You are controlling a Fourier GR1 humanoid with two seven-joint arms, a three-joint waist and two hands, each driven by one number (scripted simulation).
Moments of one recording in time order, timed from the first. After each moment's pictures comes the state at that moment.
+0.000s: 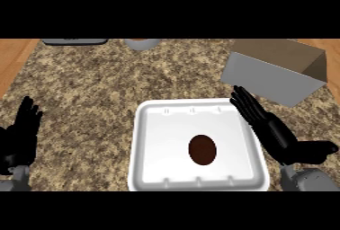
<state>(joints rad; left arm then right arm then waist) -0.03 0.49 -0.07 -1.41 0.39 0.45 0.07 -0.14 -0.37 0.30 -1.59 -0.37 0.12 -0.11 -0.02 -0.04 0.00</state>
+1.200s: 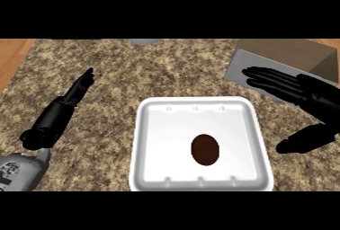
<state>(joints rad) -0.24 0.55 -0.30 -1.50 0.19 0.08 -0.13 -0.44 -0.75 0.27 -1.62 0.18 0.34 -0.47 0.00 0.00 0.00</state>
